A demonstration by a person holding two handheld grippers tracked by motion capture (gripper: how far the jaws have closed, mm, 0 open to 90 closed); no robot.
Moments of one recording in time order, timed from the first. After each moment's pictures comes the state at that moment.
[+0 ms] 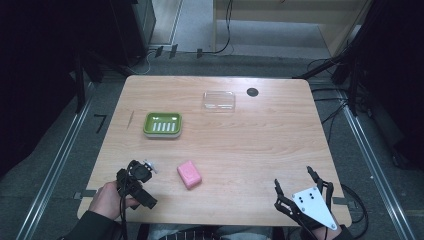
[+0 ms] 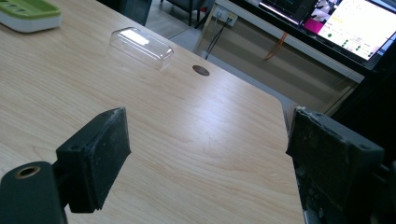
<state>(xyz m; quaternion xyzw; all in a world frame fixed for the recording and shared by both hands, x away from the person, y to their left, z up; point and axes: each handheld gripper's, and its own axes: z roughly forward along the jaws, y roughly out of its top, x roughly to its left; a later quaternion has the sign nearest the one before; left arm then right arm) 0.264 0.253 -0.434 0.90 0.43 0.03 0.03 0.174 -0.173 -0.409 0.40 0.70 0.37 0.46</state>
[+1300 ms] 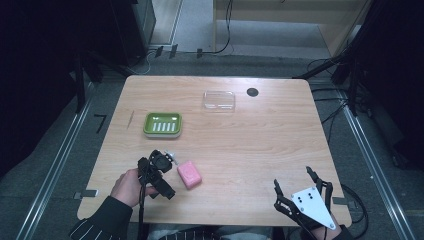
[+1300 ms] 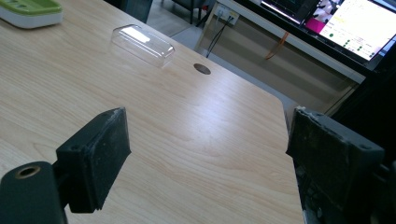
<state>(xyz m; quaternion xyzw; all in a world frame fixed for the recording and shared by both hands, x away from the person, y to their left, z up) 0.293 0.204 -0.427 0.92 0.39 0.04 0.03 0.174 -0.172 -0.410 0.40 0.70 0.37 0.46</state>
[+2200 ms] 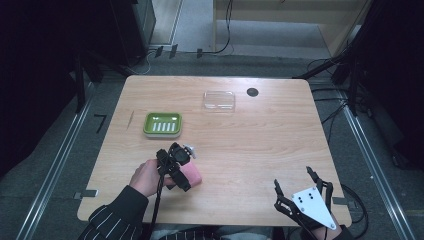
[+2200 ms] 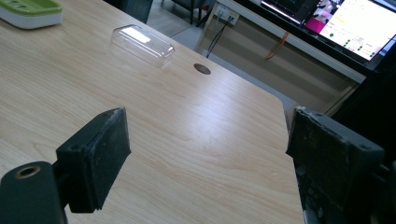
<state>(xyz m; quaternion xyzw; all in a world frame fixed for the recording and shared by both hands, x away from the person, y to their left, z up) 0.319 0.160 -0.431 0.94 0.35 0.04 0.03 0.174 -0.173 -0.410 0.40 0.70 0.37 0.46</state>
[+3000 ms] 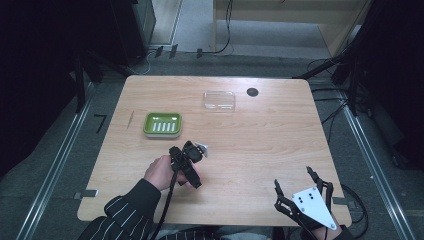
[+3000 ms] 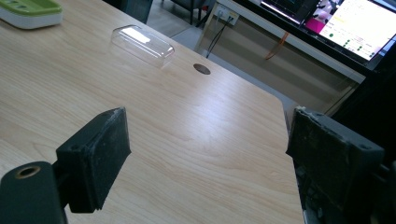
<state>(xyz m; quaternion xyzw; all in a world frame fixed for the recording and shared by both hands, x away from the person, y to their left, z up) 0.336 0.130 -0.449 0.94 0.33 0.04 0.01 0.173 -0.173 -0.410 0.40 0.70 0.37 0.46</state>
